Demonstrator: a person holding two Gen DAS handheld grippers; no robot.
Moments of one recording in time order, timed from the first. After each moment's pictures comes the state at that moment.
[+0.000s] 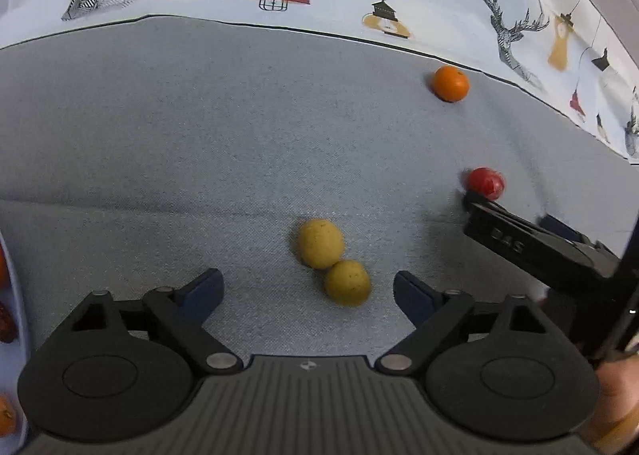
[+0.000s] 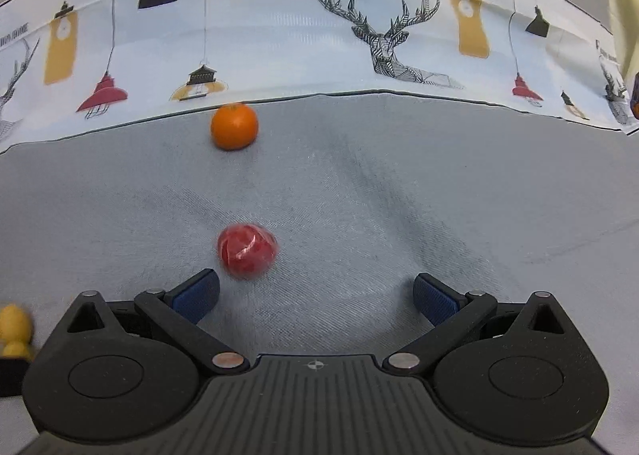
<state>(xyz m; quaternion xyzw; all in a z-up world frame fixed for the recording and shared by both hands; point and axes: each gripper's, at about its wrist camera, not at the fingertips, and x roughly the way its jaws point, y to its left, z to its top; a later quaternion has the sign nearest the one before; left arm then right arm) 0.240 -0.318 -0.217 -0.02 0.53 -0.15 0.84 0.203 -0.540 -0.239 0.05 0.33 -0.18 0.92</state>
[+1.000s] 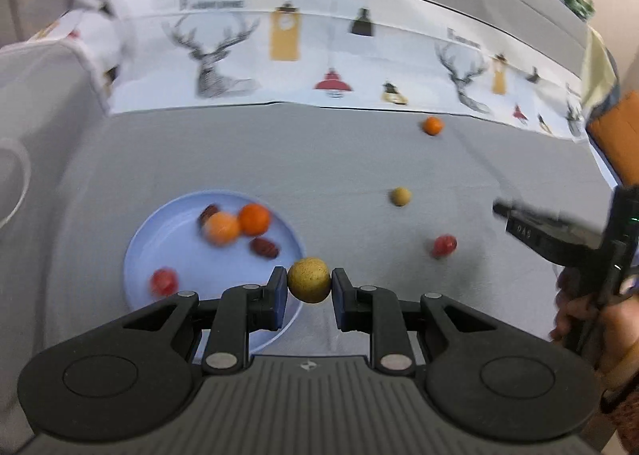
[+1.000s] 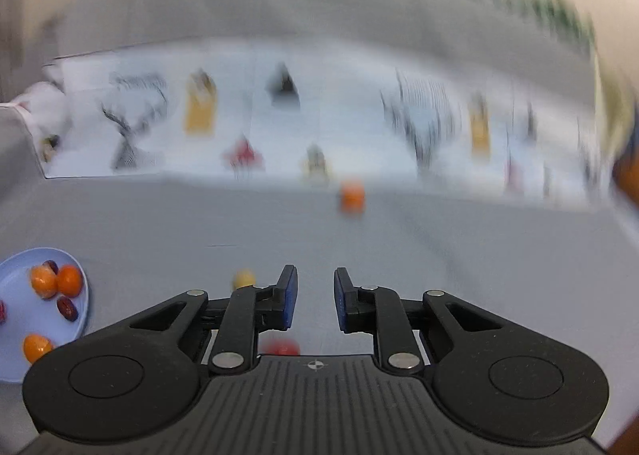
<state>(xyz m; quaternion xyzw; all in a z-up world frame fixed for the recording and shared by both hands) 0.087 -0.099 -0.068 0.02 0.44 -0.18 0.88 0.058 -0.391 -0.131 0.04 0.29 -0.16 0.94</state>
